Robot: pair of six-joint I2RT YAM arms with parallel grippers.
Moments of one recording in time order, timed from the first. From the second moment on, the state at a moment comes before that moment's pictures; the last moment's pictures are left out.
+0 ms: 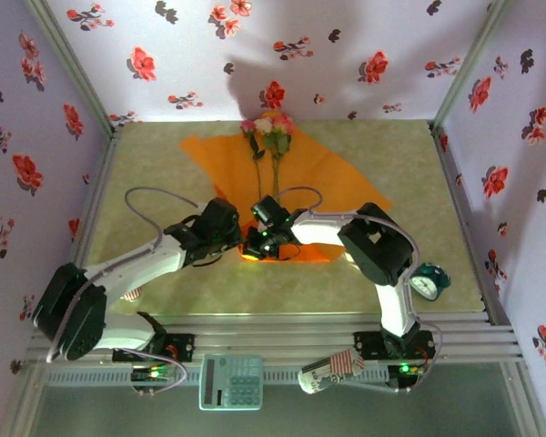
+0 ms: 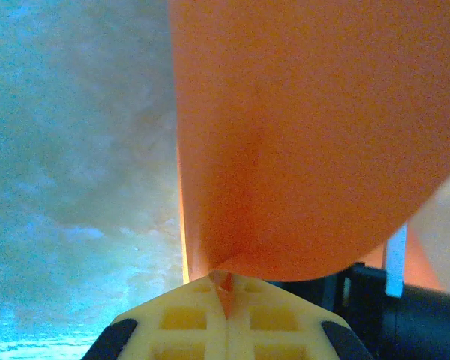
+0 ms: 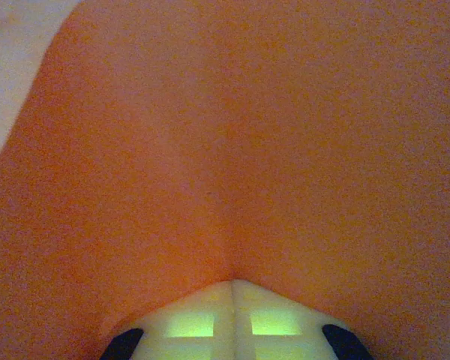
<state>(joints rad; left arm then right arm) -0.75 1.35 0.82 -0.40 -0.14 -0.92 0.85 2.01 1.19 -0.21 -0.47 1.04</state>
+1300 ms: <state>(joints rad) -0.95 1.51 0.97 -0.51 -0.33 -0.45 0.69 1.91 0.86 0.40 -0.55 1.52</state>
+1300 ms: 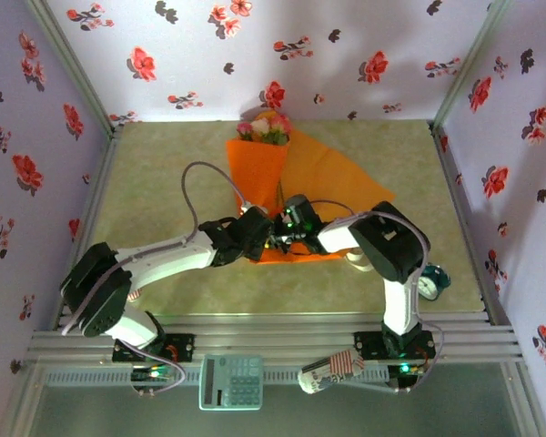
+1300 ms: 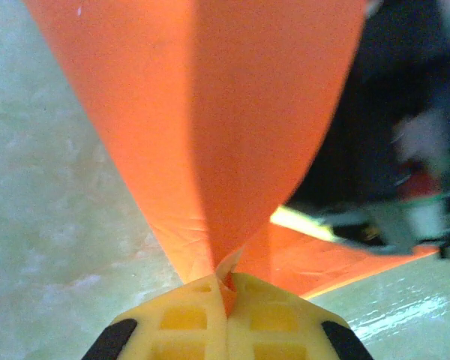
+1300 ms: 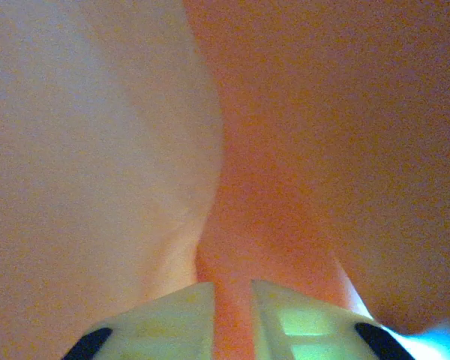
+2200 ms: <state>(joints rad) -1.01 1.59 0.99 -0.48 -0.34 -0.28 0.60 1.62 0.95 -0.10 -0.32 1.25</state>
